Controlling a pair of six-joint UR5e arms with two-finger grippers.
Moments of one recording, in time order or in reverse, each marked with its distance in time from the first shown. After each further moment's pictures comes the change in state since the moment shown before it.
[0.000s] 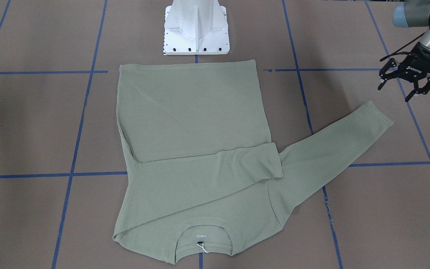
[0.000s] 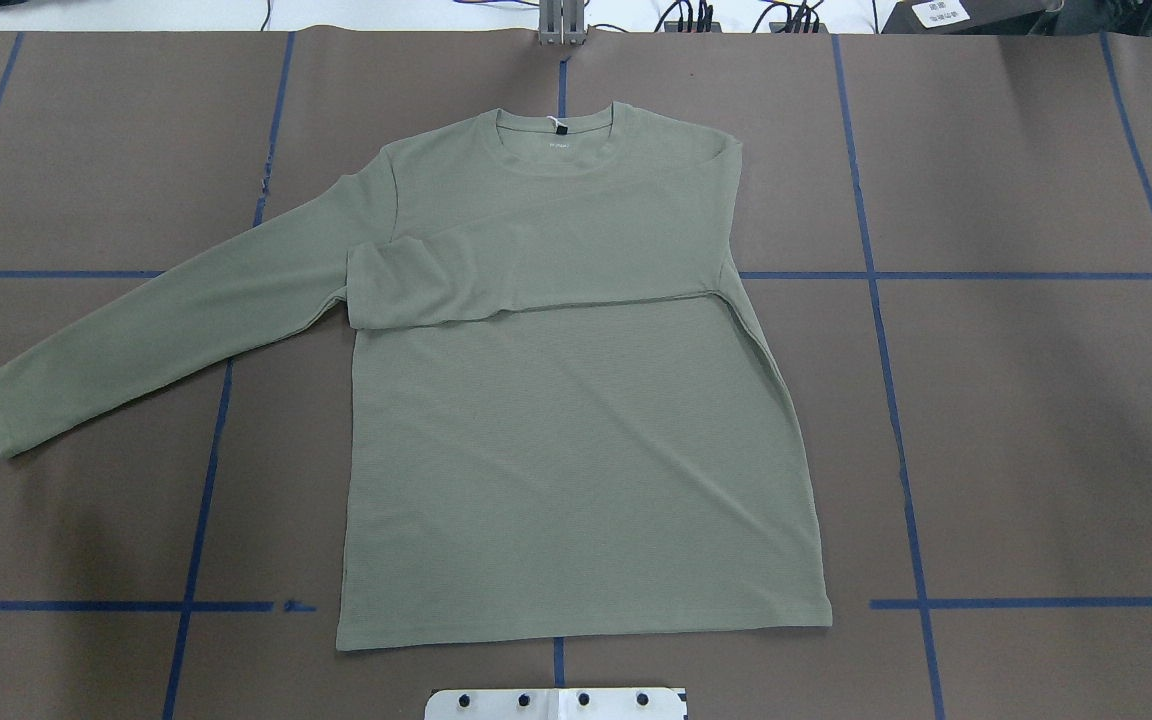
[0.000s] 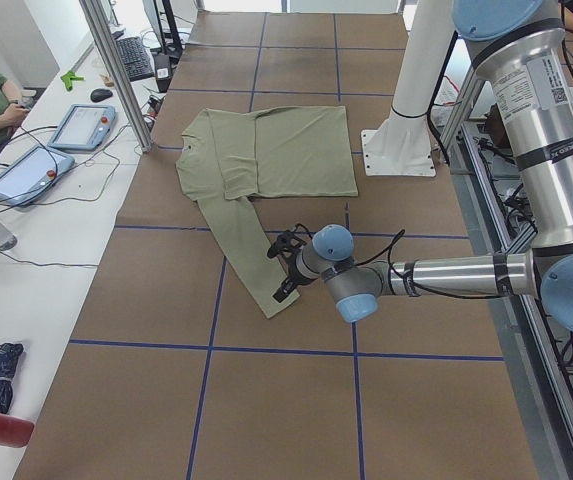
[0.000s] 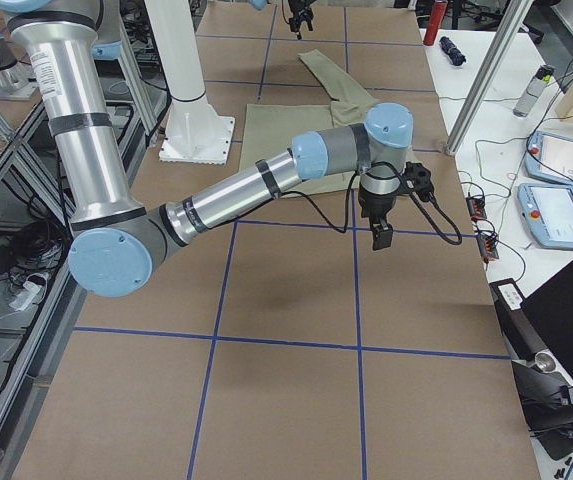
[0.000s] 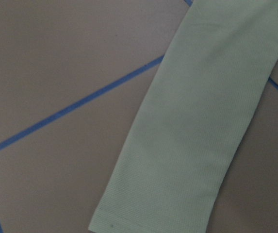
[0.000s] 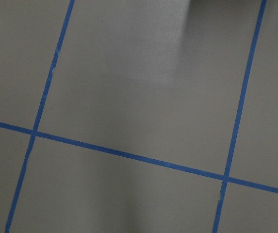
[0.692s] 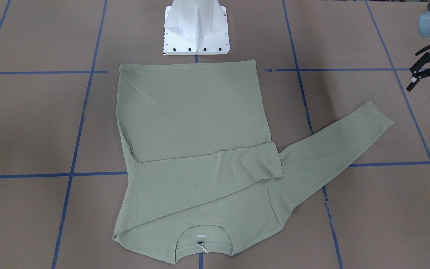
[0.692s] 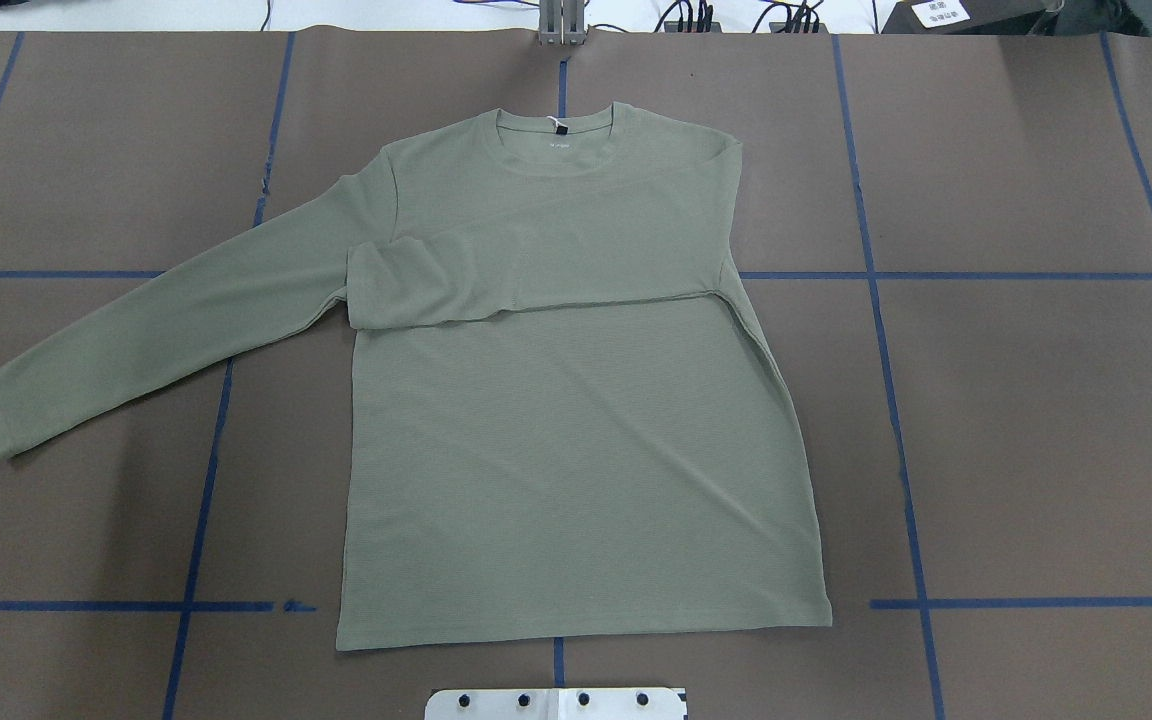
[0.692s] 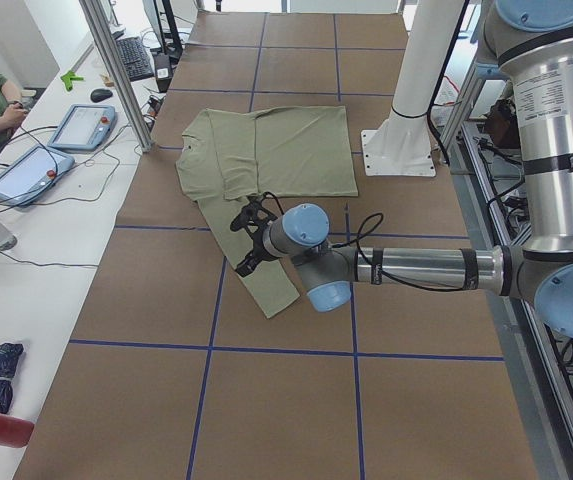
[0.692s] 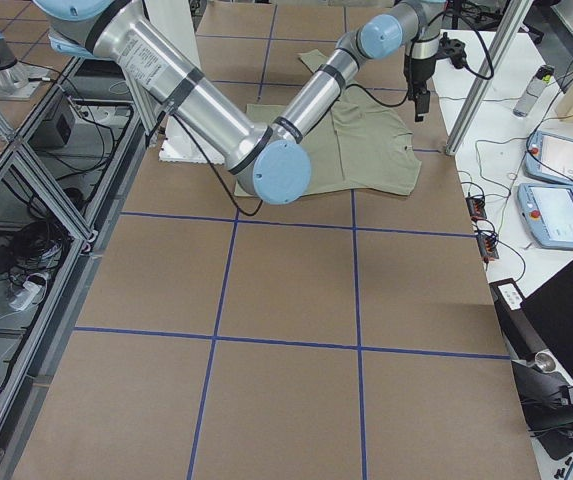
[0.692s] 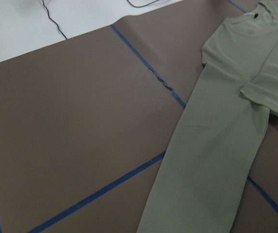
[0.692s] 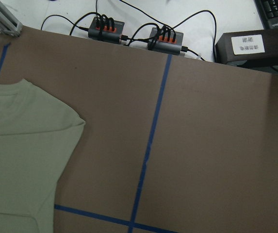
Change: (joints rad) left arm -0.326 -0.127 -0.021 0.032 -0.242 0.012; right arm -0.133 0.395 -0.195 -0.006 -0.033 0.231
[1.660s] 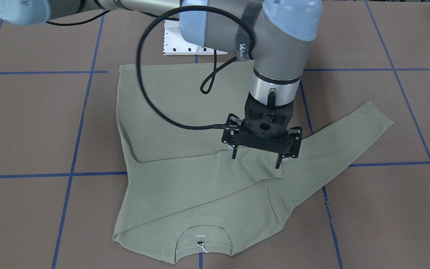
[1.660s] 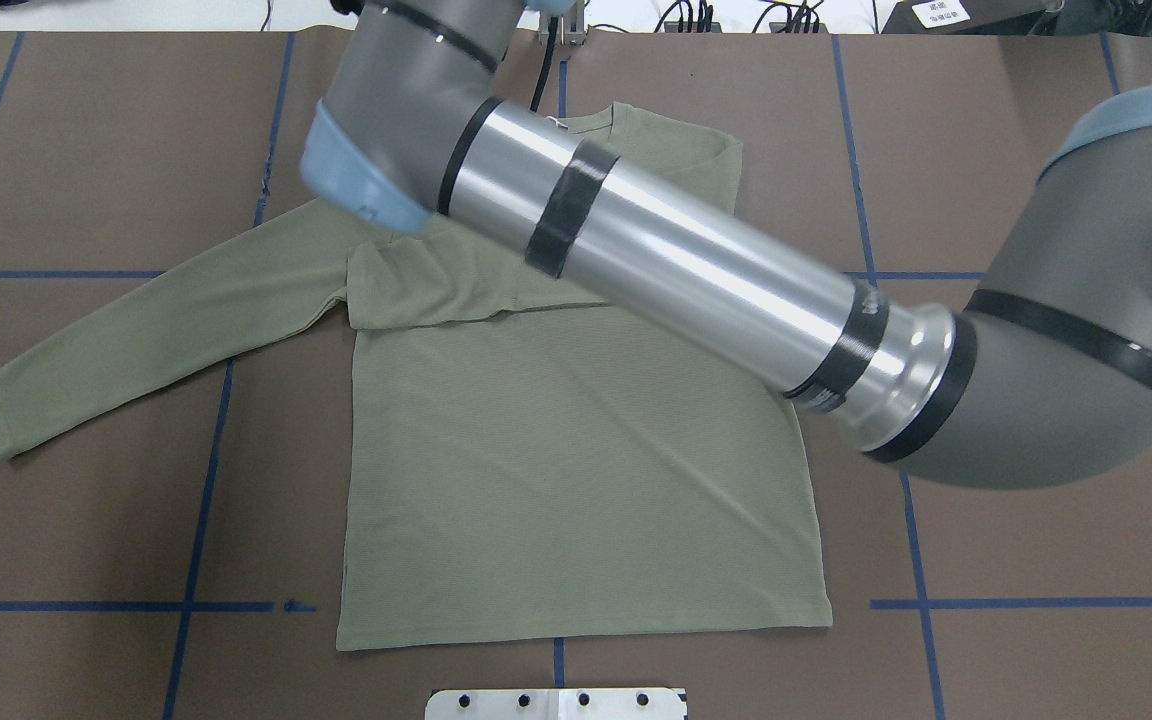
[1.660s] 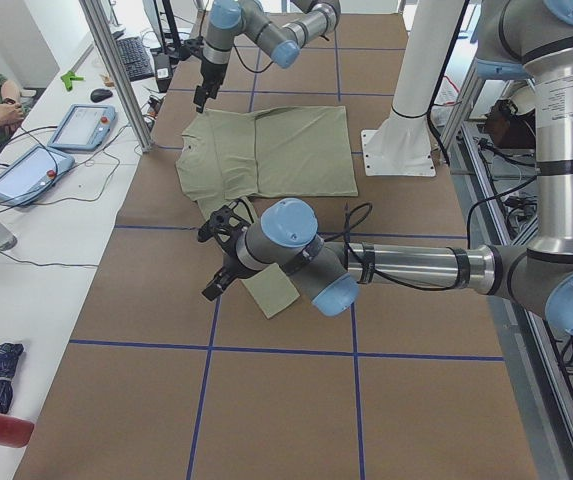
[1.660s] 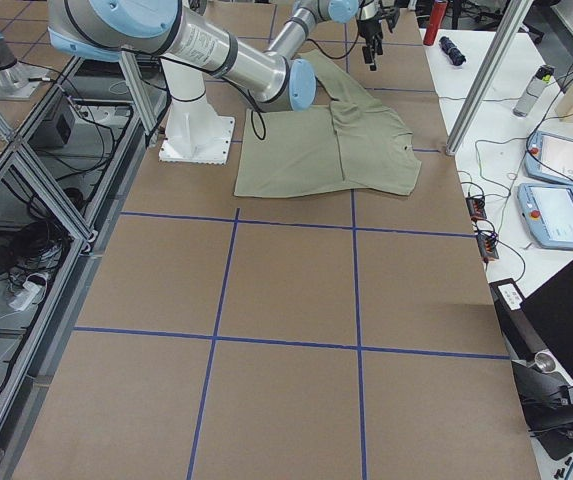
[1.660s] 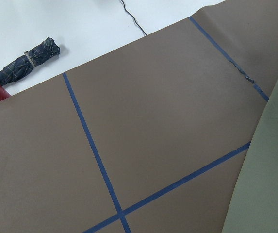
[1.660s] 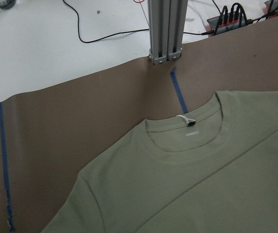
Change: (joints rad) left arm -0.343 -0.108 0.008 0.277 -0.118 0.299; right arm -0.591 0.772 -0.623 0.213 -0.499 1.098
